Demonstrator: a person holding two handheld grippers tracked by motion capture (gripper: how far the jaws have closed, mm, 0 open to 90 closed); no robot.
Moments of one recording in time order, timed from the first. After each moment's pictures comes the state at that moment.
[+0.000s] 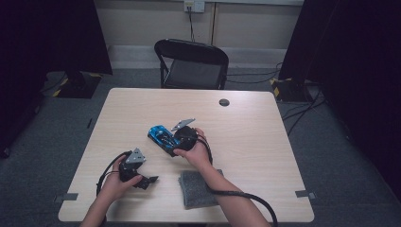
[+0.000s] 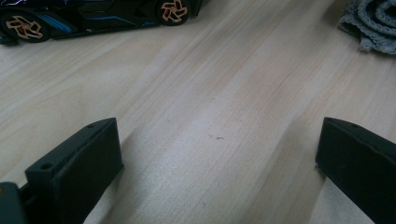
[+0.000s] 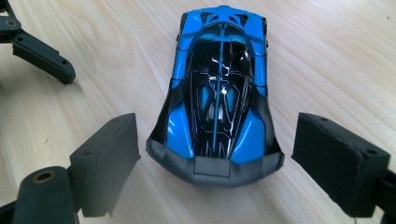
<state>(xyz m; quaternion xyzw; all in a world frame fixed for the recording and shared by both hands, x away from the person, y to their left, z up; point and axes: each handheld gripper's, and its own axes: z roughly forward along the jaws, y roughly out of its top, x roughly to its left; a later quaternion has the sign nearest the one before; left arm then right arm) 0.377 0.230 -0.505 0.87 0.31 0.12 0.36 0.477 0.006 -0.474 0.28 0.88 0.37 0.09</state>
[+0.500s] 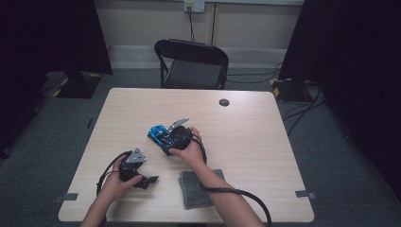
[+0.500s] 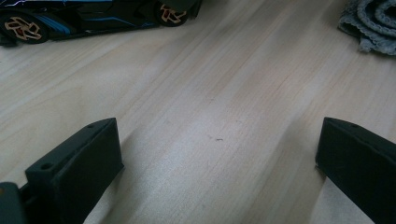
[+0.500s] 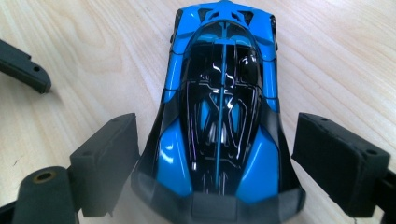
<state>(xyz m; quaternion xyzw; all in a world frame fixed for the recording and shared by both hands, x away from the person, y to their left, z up) 0.377 0.229 -0.505 0.87 0.31 0.12 0.36 0.487 0.024 -0.487 0.28 0.88 0.36 0.10</state>
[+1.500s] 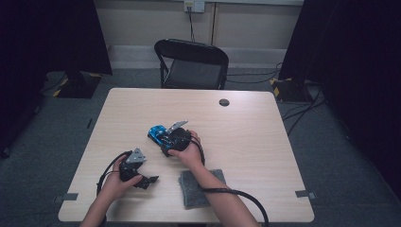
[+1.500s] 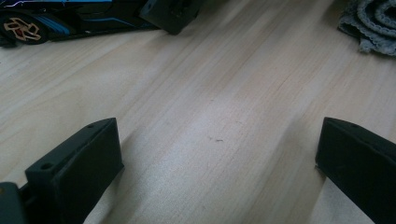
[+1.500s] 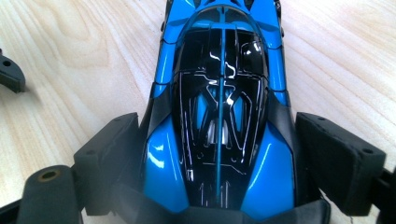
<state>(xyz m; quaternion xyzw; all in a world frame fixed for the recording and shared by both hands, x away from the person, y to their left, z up) 0.377 0.229 -0.505 0.87 0.31 0.12 0.36 0.488 0.027 -0.501 0.29 0.88 0.36 0.10</state>
